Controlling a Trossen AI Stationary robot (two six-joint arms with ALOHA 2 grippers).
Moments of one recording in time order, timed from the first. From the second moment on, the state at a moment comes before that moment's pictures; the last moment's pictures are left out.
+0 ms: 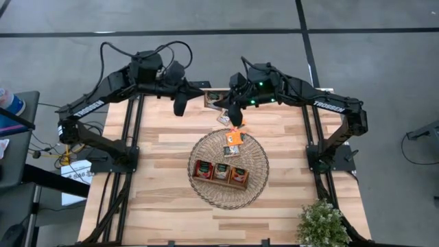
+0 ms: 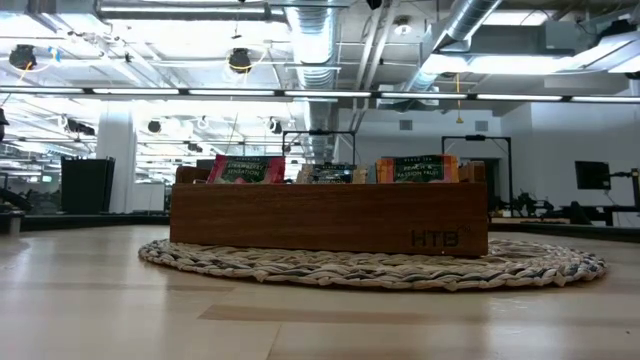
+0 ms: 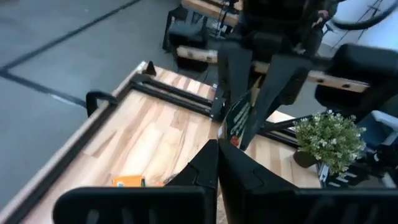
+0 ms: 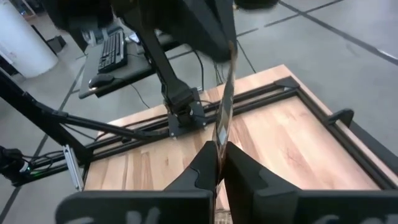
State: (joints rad) left arm 0.39 1.33 1.67 -0.65 0.25 -0.19; right arm -0.19 1.60 1.79 -0.58 -0.16 0.18
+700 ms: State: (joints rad) left arm 0.35 1.33 1.67 -0.70 0.37 -0.02; right arm -0.13 1.60 1.79 -0.65 -0.19 0.18
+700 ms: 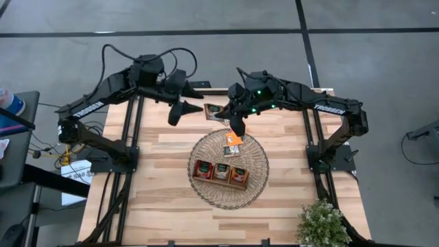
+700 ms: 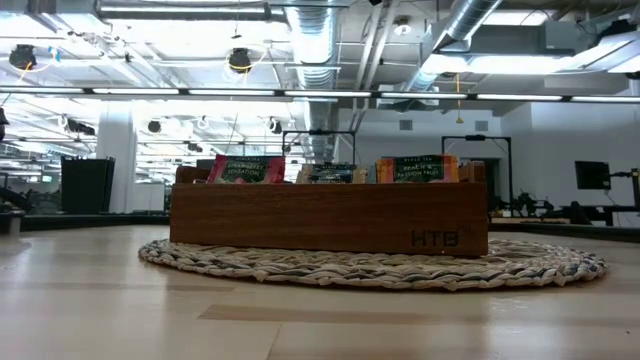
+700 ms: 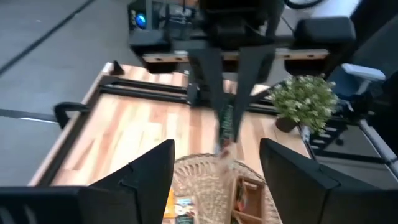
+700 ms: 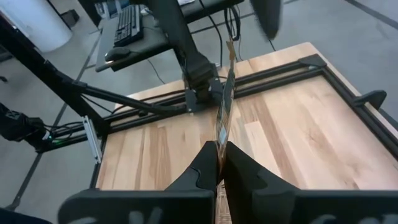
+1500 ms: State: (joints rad) left arm 0.27 1.40 1.67 -0.70 0.39 -0.04; right arm -0.08 1.60 1.79 -0.65 -0.18 0.19
